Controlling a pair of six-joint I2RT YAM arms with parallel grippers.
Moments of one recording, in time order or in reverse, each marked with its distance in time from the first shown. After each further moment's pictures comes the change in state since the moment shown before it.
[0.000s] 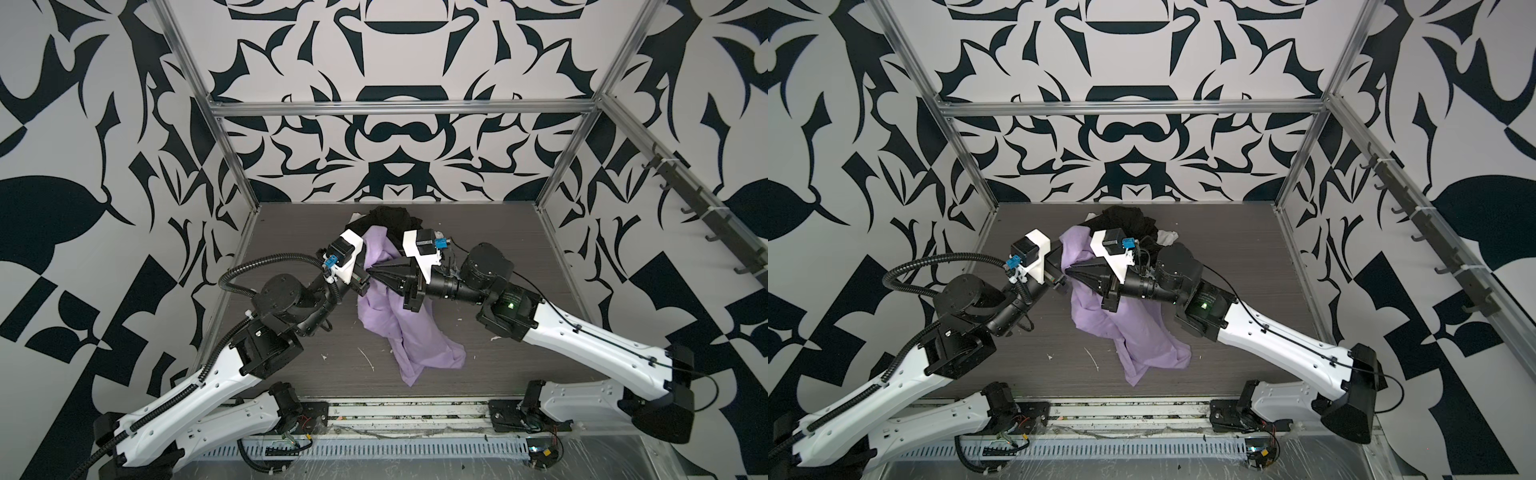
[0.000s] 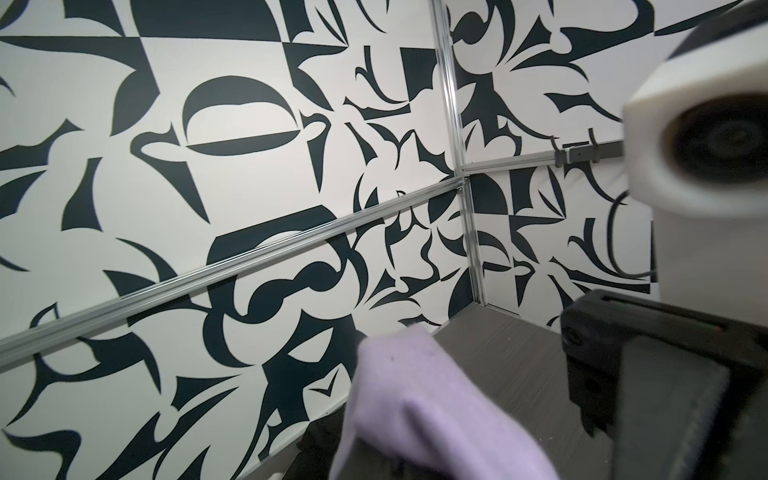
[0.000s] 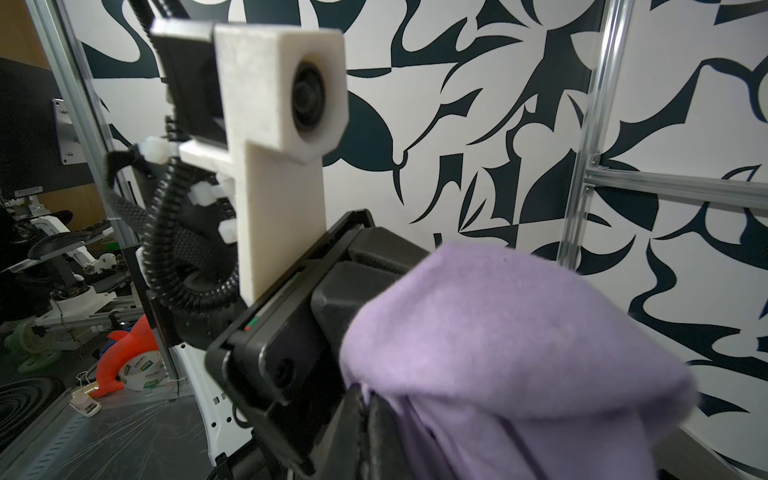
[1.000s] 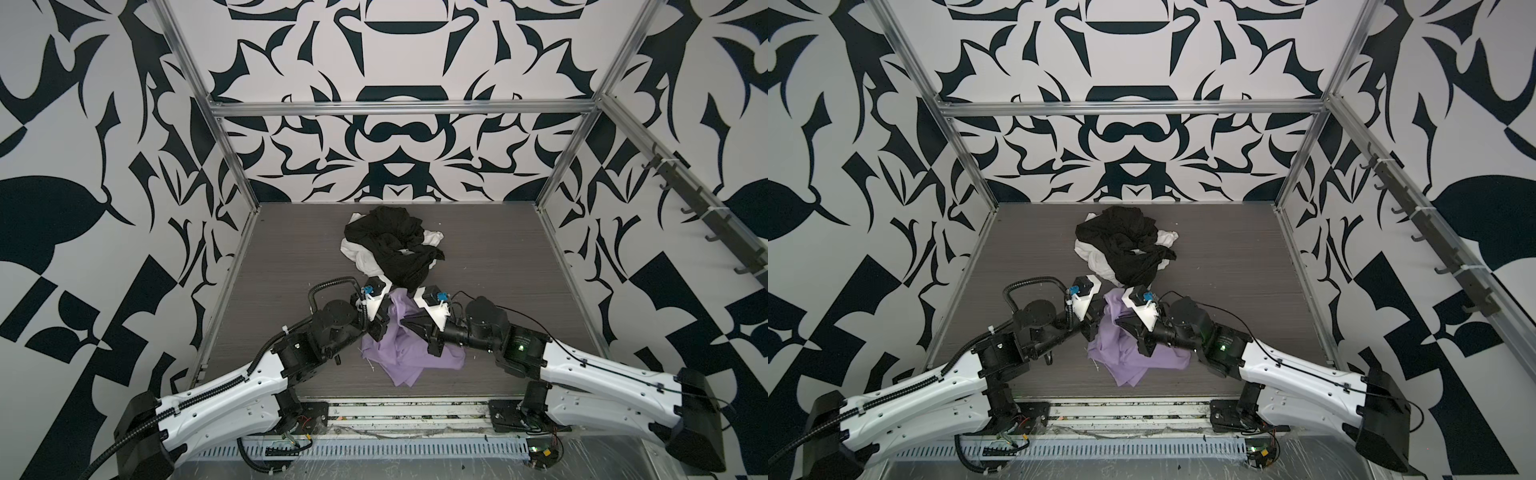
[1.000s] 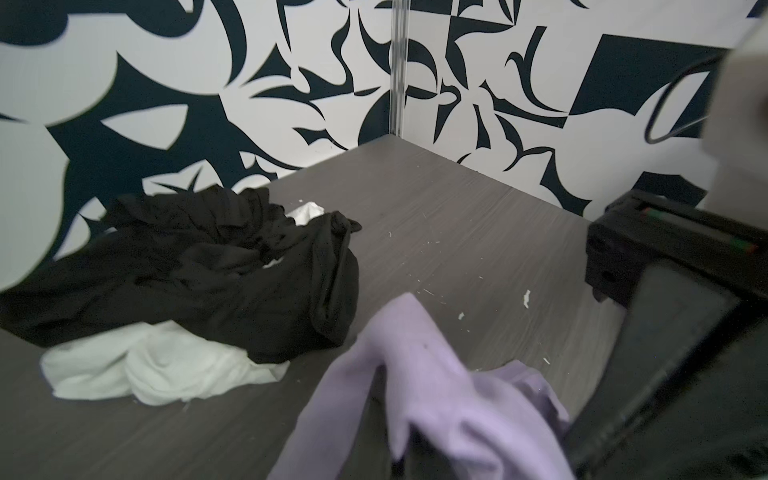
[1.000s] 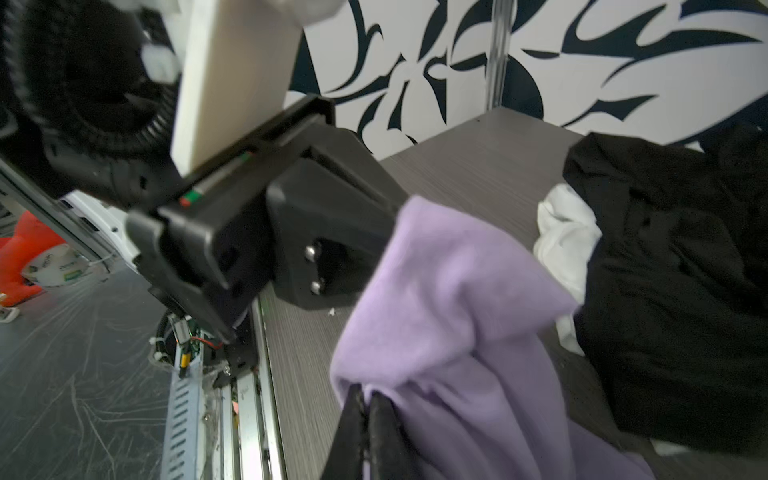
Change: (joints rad) left arm -0.029 0.050 -0.414 0.006 0.150 -0.387; right arm 0.010 -0.323 -0.588 -0.165 0.259 0.045
